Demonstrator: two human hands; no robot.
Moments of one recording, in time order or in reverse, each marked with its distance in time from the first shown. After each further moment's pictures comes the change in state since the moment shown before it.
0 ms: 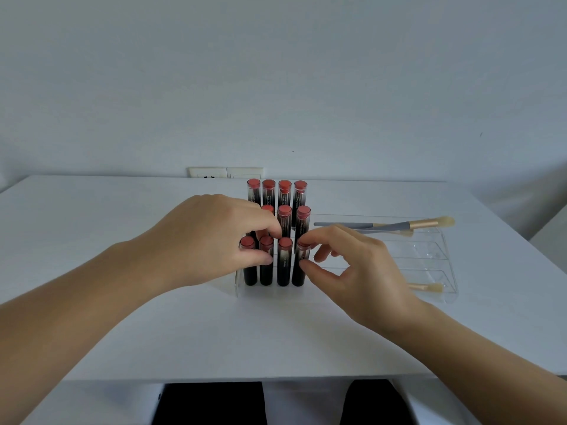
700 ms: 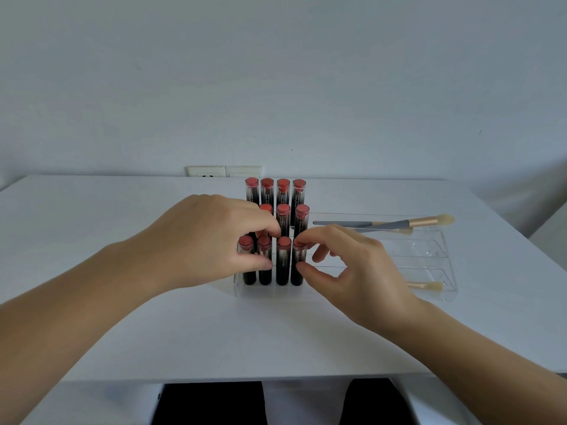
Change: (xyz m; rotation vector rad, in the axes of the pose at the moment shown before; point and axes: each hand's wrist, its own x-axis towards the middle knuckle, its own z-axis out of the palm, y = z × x) left_hand -0.001 0.004 -0.003 0.026 -0.009 0.001; right_hand 0.000 -0.006 -0.004 -0.021 -0.031 -0.008
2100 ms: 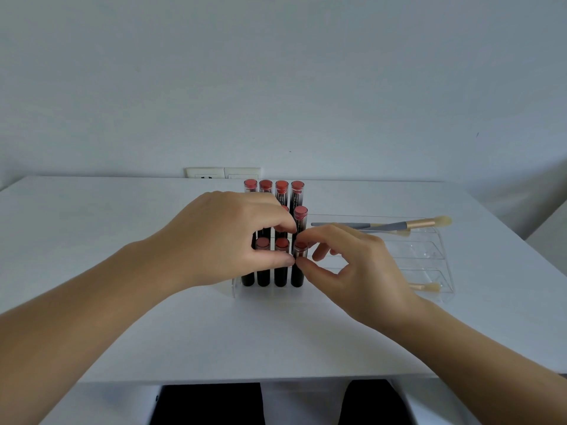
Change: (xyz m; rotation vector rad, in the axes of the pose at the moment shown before) left_hand 0.009 0.014 0.001 -0.098 0.098 0.081; right_hand 0.003 0.005 0.000 0.042 0.033 -0.014
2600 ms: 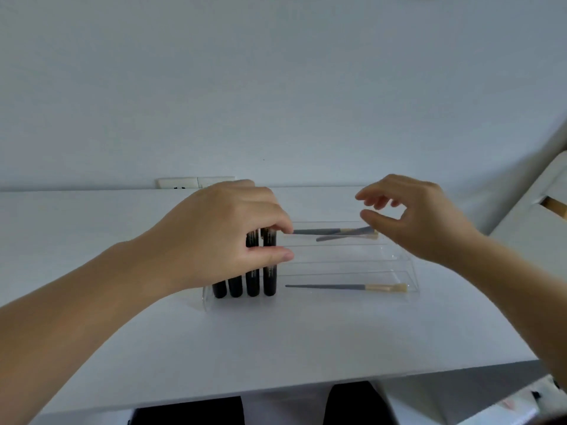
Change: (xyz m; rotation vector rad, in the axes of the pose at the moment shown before) left_hand 0.026 0.013 0.001 0.014 0.083 0.203; right_hand 0.023 0.069 -0.110 -0.284 -0.085 0.157
